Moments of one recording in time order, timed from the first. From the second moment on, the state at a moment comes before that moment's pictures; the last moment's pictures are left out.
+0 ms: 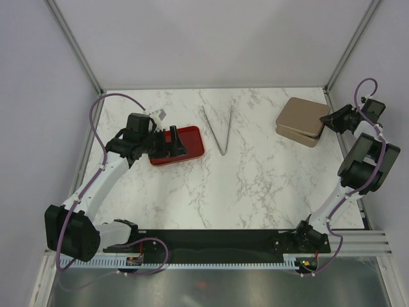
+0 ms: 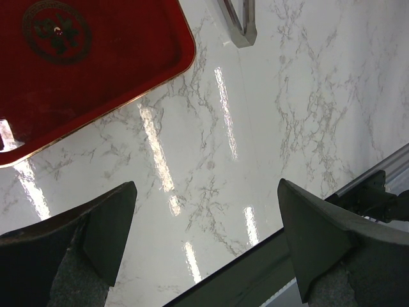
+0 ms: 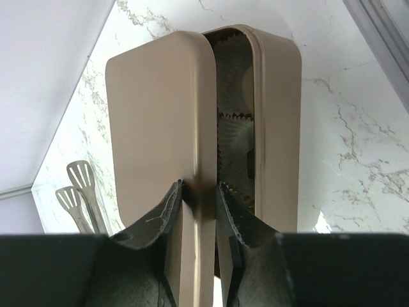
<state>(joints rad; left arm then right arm) -0.30 1.23 1.02 -0.57 0.37 -0.37 -0.56 1.99 1.43 -0.21 -0.57 0.51</state>
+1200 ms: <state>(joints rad) -0.30 1.23 1.02 -0.57 0.37 -0.37 -0.56 1.98 1.43 -0.28 -0.36 0.42</state>
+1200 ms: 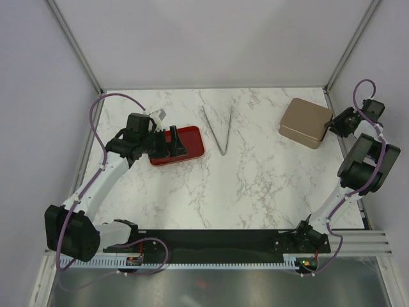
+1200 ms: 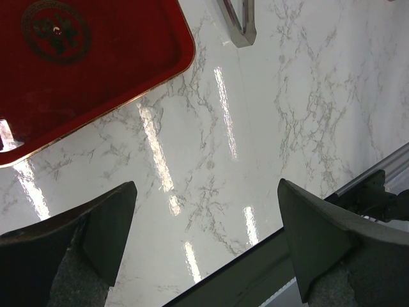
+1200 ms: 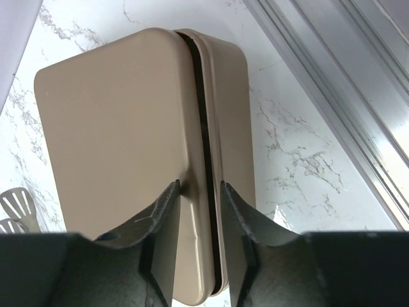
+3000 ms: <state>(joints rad) -0.30 1.20 1.02 -0.57 0.38 -0.37 -0.39 1.91 1.59 -0.49 -0.11 0.38</state>
